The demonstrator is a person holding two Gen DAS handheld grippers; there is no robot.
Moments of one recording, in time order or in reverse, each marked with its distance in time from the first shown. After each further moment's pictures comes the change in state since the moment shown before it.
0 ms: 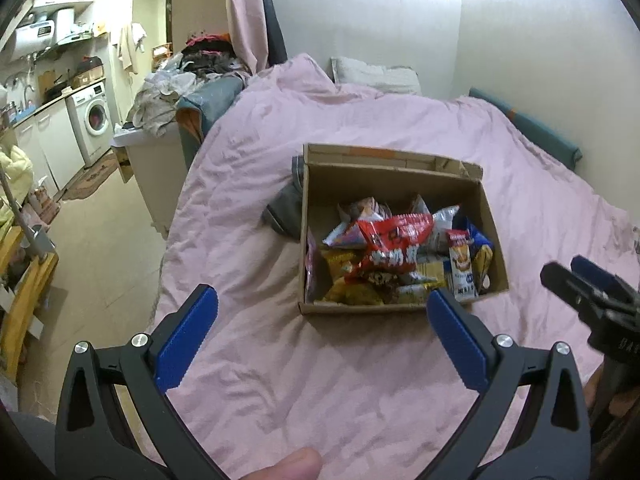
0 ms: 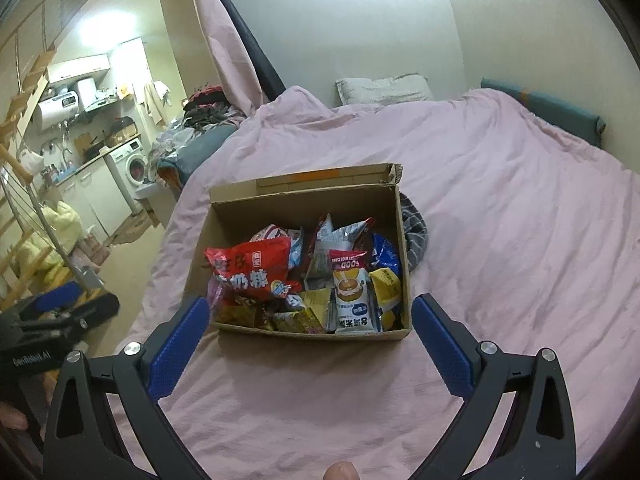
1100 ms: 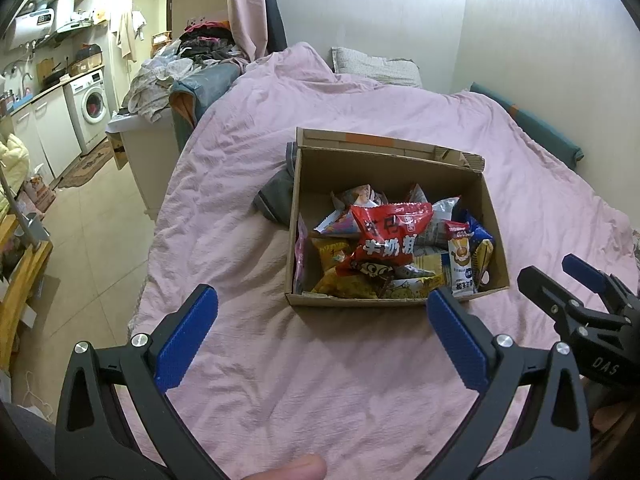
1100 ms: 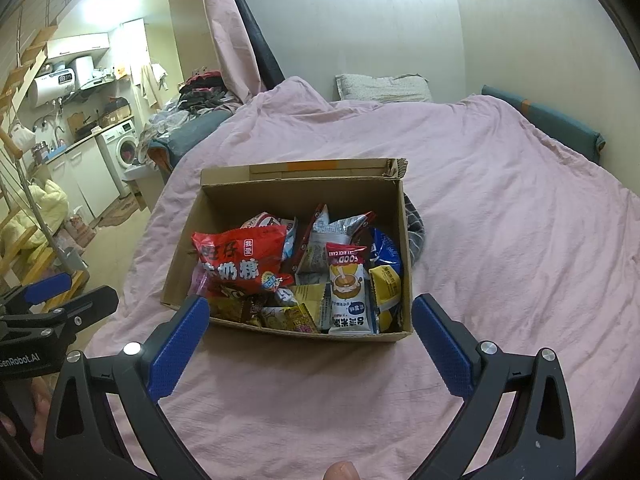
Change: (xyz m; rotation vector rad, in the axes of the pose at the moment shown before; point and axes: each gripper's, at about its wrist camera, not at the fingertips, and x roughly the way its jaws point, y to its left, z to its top) left arm 0.013 -0.006 -0.007 -0.025 0.041 -0.016; right arm 0.018 0.008 -0.006 -0.049 0.035 -0.041
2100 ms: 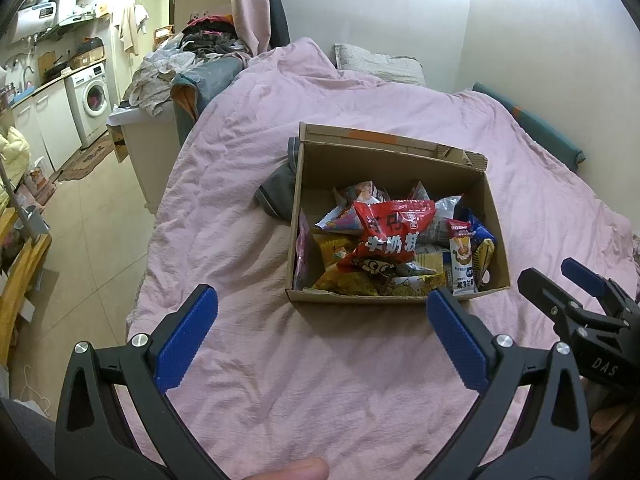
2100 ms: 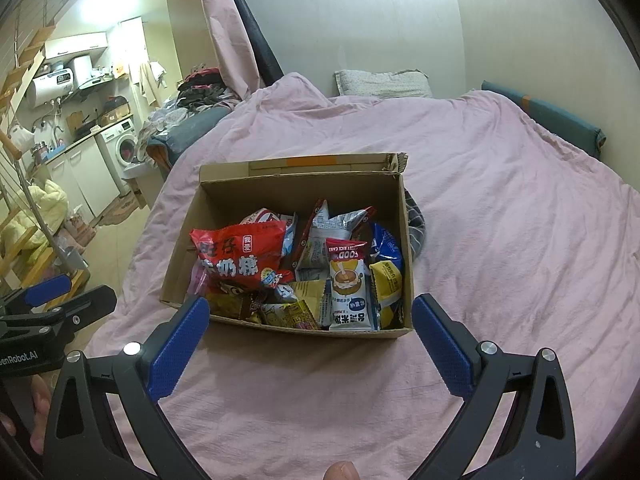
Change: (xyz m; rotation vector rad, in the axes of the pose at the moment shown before) left arm 0.002 0.005 -0.003 -0.015 0.014 -0.001; right arm 0.002 0.000 -0.001 0.002 0.010 0.003
